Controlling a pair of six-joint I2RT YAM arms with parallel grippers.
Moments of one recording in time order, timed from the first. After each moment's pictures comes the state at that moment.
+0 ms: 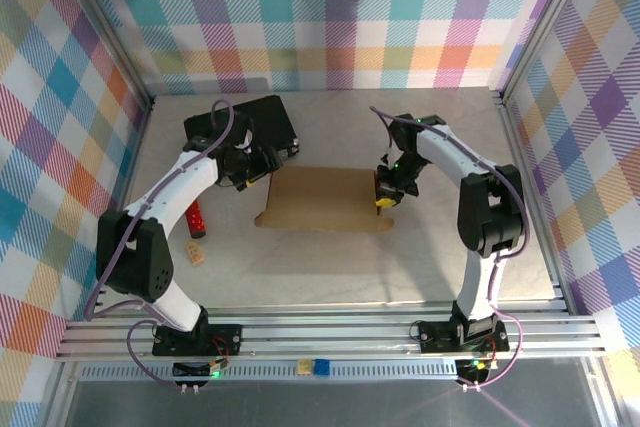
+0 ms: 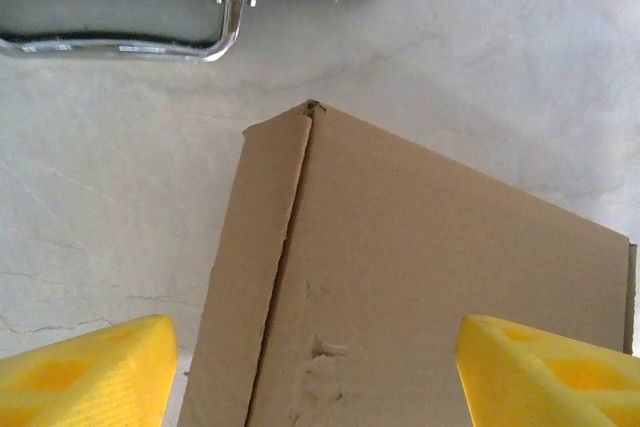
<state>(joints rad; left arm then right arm) -0.27 1.61 1.29 -0.73 0.22 -0.69 0.32 1.94 1.54 -1.26 -0.45 0.35</state>
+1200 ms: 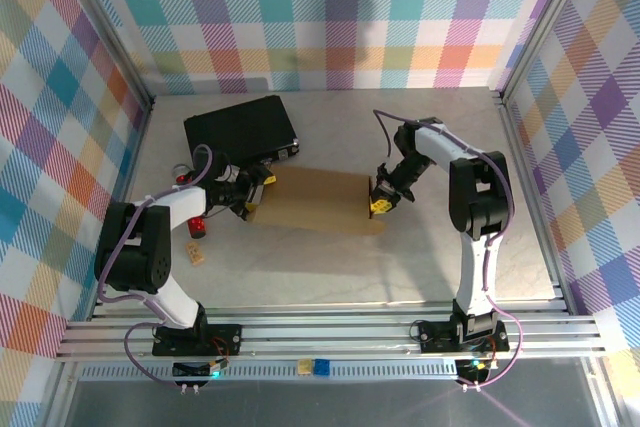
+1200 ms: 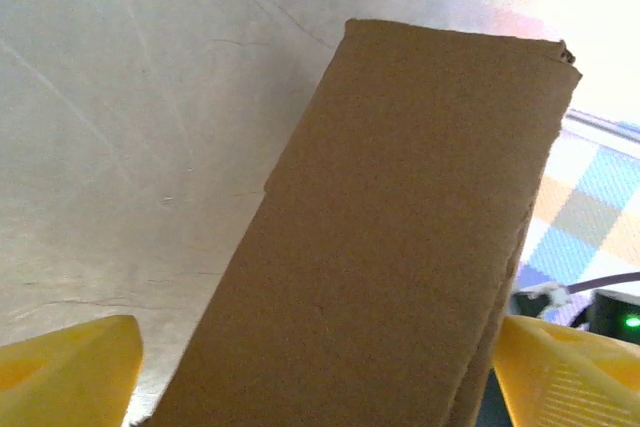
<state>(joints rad) -0.09 1.64 0.83 -0.10 0.68 -1.12 0.26 2.10 1.60 -1.37 -0.71 0.26</state>
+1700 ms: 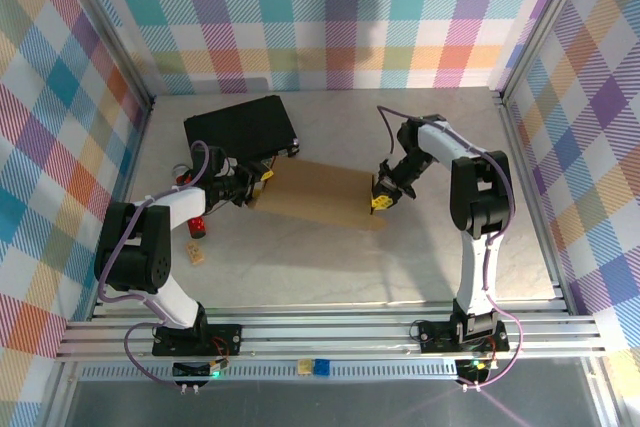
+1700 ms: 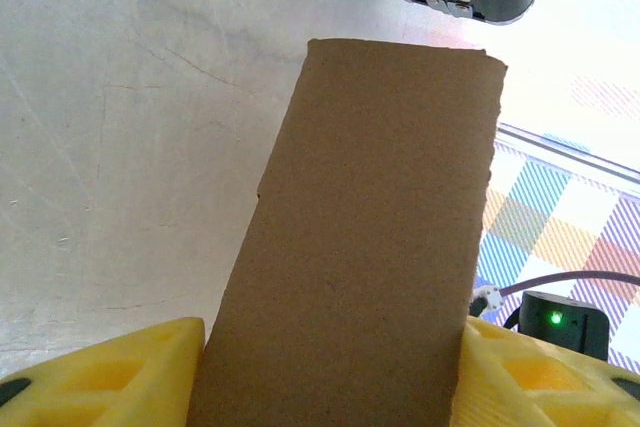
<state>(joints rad) -0.09 1.64 0.82 0.03 0.70 -1.21 0.25 2.11 1.63 -1.39 -0.73 0.26</state>
